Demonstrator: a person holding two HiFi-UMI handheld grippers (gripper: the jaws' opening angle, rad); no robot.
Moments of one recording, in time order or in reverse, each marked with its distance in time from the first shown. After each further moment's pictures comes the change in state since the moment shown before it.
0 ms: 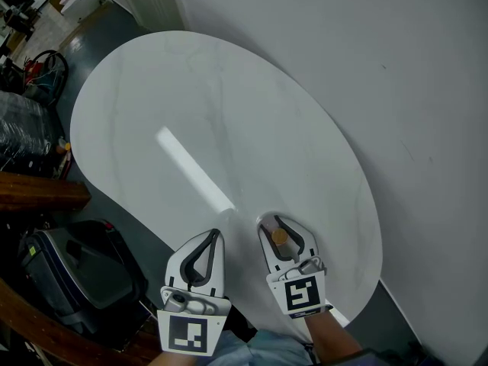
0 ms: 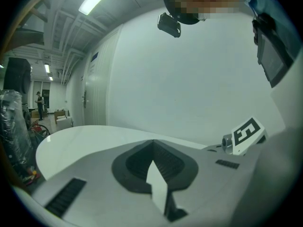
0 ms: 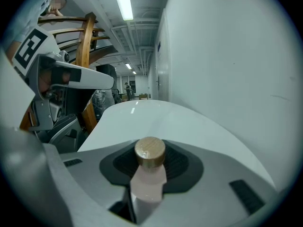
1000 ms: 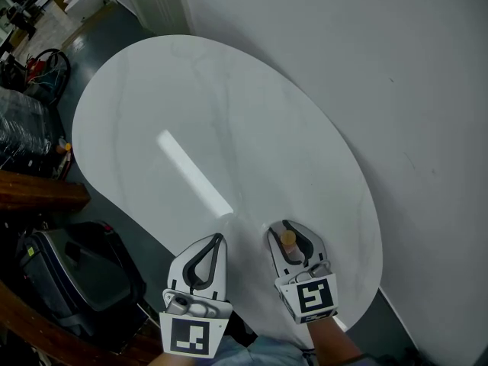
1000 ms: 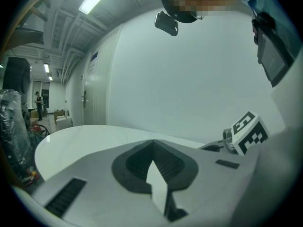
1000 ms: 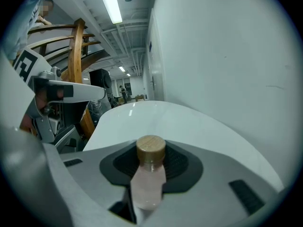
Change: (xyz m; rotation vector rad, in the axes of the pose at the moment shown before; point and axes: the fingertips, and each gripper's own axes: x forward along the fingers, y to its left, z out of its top) left arm 0.002 0.006 -0.001 -0.006 -0.001 -0.005; right arm -0.003 -0.013 0.007 0.172 -0.030 -0.024
